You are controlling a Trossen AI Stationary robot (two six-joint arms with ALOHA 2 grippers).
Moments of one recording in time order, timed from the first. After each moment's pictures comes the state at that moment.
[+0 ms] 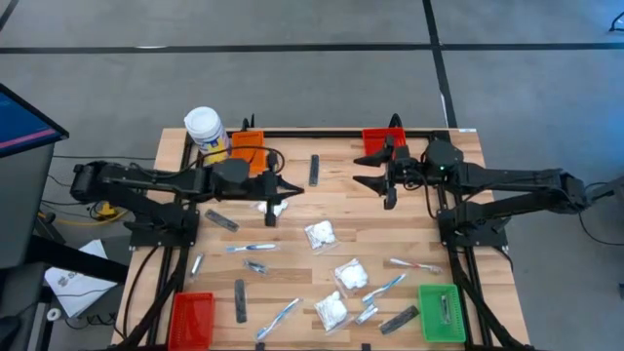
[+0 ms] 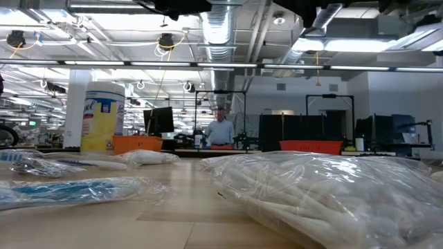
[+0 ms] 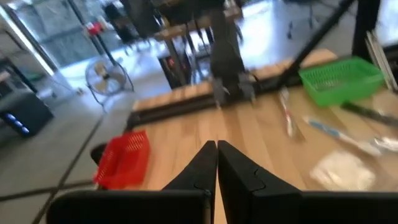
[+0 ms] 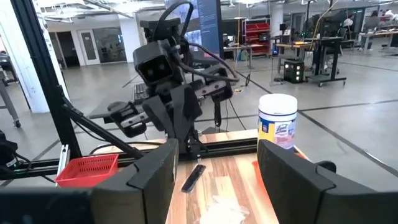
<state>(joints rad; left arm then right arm) 0.01 1.20 0.91 0.04 -0.11 0.31 -0.15 0.97 0.75 0.23 -0.08 0.08</state>
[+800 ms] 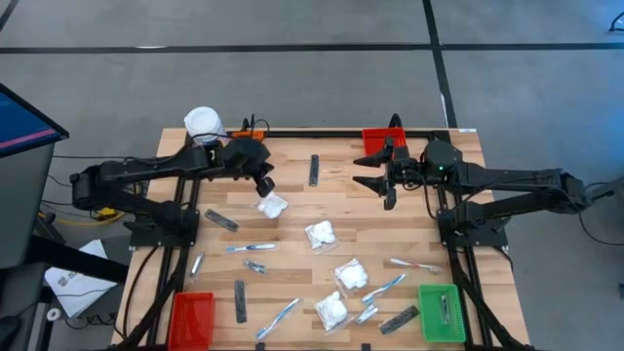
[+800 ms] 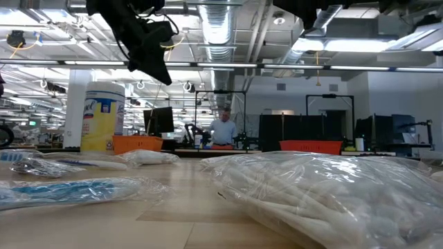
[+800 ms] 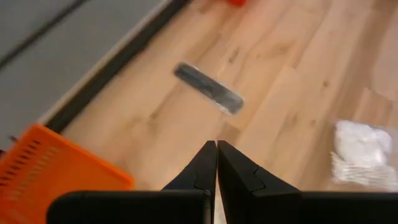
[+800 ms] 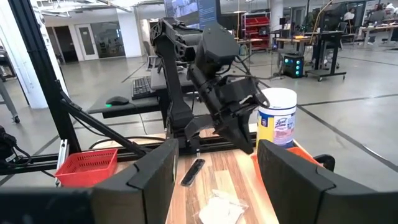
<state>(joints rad) 0.32 1.21 0.93 -0.50 -0.19 -0.18 -0.15 0.97 0.75 0.21 -0.08 0.08</state>
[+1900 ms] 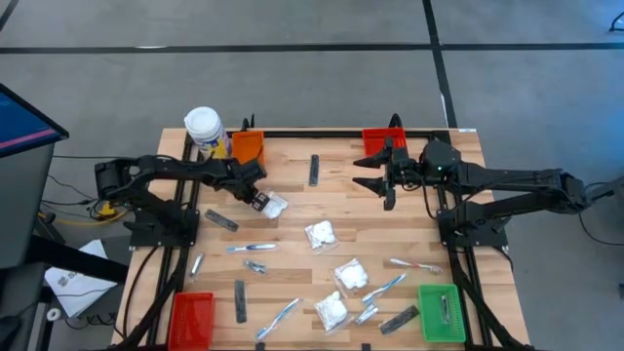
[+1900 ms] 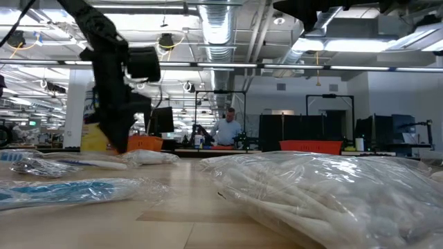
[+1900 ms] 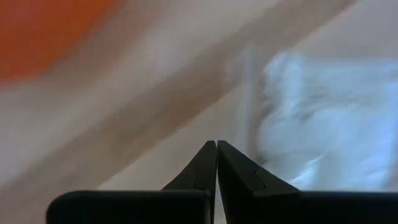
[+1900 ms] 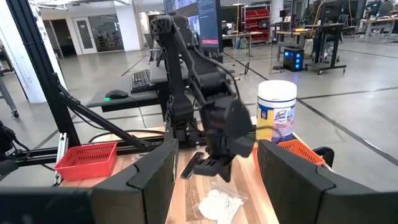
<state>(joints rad) 0.41 1.44 0.66 -0.53 -0.10 -0.53 -0.15 0.97 0.75 0.18 -0.08 0.08</state>
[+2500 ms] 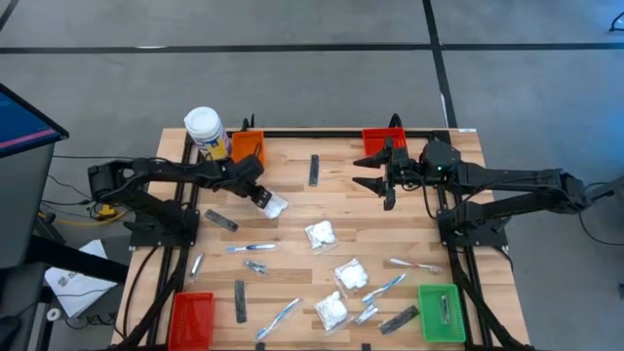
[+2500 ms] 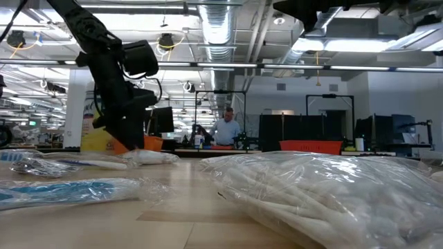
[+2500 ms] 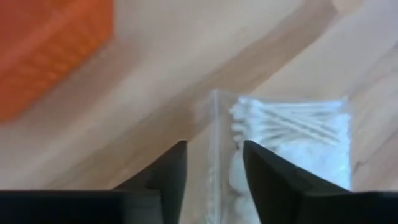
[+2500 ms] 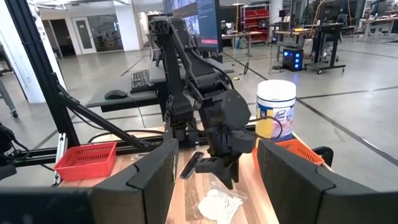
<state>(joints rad) 0.43 1.39 0.60 -0.33 -0.05 -0.50 -0.15 0.97 0.75 0.18 -0.08 0.08</state>
